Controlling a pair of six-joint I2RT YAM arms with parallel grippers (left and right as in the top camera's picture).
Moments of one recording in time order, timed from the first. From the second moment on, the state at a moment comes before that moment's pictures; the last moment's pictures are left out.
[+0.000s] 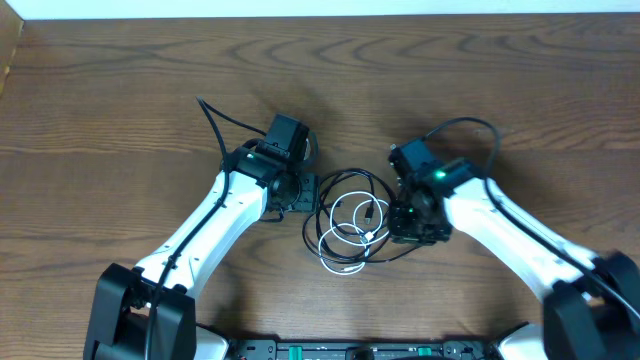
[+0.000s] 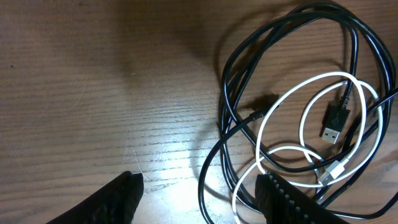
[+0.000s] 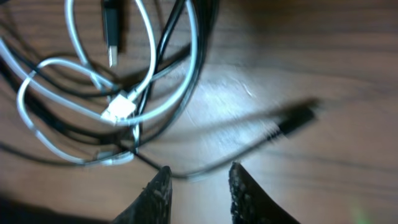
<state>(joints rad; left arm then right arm) -0.42 1.56 1.05 -0.81 0.12 -0.33 0.54 1.61 1.01 -0.94 -0.21 0.60</state>
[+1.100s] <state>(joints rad) -0.42 1.56 1.05 -0.82 0.12 -0.33 0.60 1.76 1.01 -0.75 -0.20 0.77</state>
